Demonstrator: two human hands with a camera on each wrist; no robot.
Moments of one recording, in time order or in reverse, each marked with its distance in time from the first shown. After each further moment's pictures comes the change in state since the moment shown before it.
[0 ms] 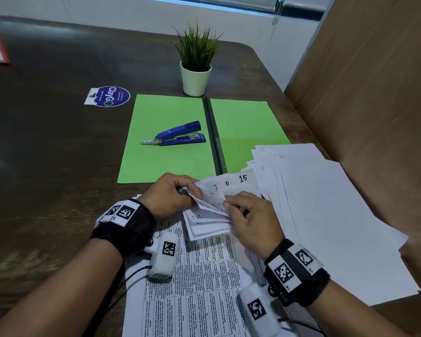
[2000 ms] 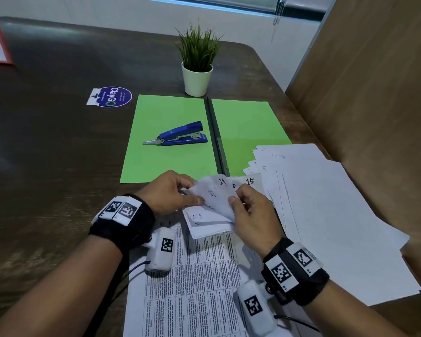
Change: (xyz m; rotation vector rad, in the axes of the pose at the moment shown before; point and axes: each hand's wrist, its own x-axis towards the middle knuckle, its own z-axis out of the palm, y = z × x) left_hand 0.004 0.001 -0.012 0.076 -0.076 -0.060; right_hand 0.004 -0.016 -0.001 0.000 -0.051 0.251
